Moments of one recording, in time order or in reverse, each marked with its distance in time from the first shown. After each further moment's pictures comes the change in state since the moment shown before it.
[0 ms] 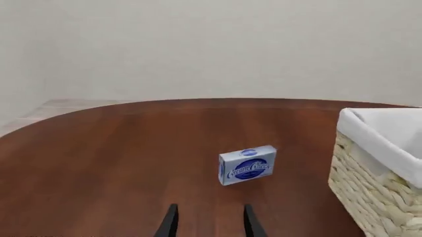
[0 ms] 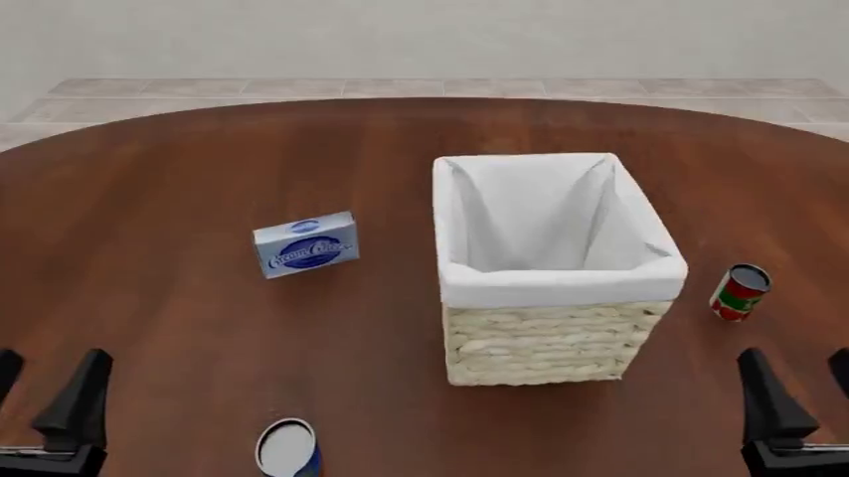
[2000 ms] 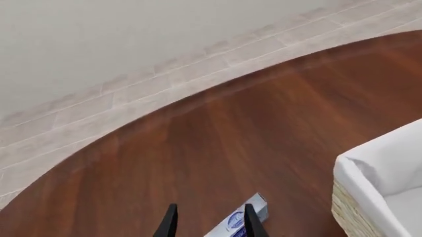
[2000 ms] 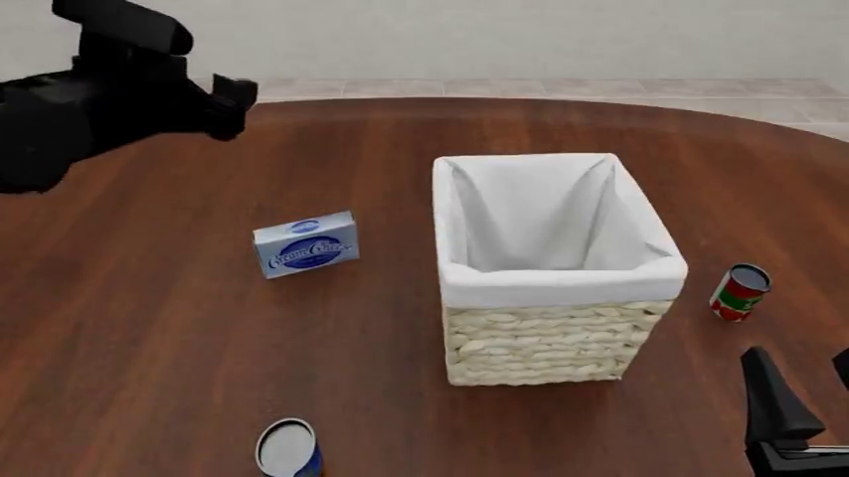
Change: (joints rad) left arm -0.199 1.308 -1.155 0.182 0.257; right arm 0.003 -0.026 -0.003 0.003 0.026
